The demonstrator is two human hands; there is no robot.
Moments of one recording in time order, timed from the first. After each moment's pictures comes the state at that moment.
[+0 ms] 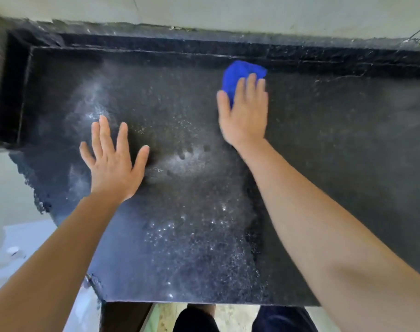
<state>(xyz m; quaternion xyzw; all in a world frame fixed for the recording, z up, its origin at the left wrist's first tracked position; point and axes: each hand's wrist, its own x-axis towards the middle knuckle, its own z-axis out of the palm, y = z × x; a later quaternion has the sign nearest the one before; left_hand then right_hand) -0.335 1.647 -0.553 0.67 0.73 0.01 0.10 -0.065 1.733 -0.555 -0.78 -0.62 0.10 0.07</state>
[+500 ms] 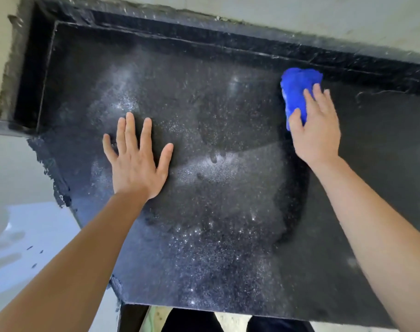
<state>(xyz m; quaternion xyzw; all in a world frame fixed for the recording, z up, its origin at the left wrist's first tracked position) -0.354 1.652 -0.574 0.67 0.74 0.01 0.08 -0.003 1.717 -0.566 -0.75 -0.65 0.07 0.09</state>
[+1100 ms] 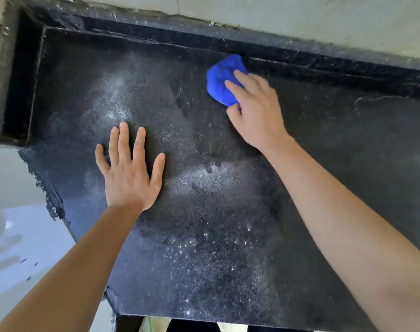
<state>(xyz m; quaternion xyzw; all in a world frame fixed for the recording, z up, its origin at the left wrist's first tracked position) -0.353 1.653 -0.573 0.67 0.74 0.02 0.07 -0.088 1.777 -0.565 -0.61 -0.79 0.05 0.10</state>
